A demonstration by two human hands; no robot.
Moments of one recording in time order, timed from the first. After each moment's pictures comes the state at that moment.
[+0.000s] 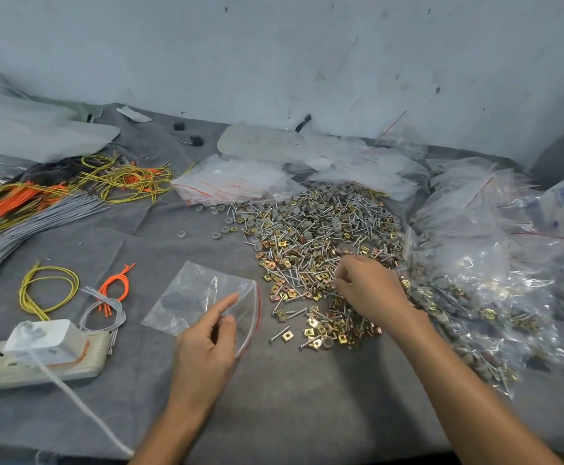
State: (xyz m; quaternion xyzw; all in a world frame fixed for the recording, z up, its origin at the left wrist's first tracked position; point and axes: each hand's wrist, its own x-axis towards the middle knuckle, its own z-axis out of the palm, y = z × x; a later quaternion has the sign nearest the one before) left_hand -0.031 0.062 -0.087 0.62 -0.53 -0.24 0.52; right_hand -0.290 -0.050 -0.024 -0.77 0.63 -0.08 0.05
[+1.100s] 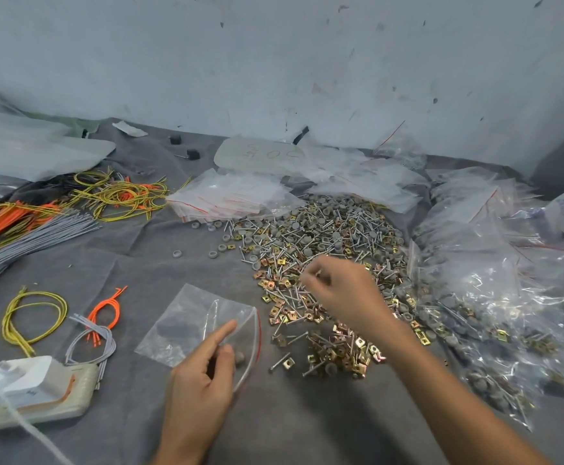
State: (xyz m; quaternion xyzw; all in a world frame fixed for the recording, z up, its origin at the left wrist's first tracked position) left_hand -0.031 0.062 -0.097 0.62 -0.52 -0.27 0.52; right_hand -0.249 -0.054 -0.002 -0.76 0.57 -0.24 0.20
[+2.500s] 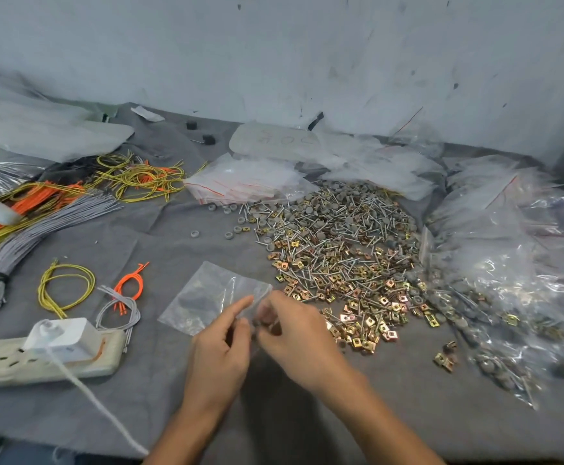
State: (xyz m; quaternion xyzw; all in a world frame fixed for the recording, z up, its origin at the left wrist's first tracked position) left_hand -0.031 0.062 -0.091 0.62 -0.53 -0.26 0.52; right_hand -0.175 0.032 -0.031 -0.78 0.50 -0.25 0.28
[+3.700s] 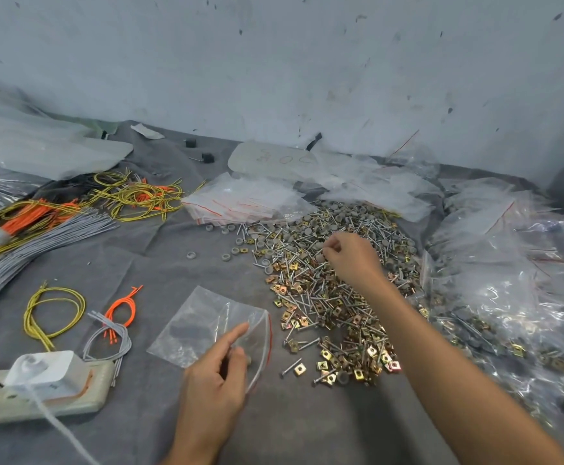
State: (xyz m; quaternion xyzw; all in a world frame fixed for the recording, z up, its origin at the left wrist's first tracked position) left_hand -0.030 0.060 -0.103 0.60 -0.51 -0.27 0.55; right_hand -0.245 -0.147 -0.016 -0.70 0.66 -0.22 0.16
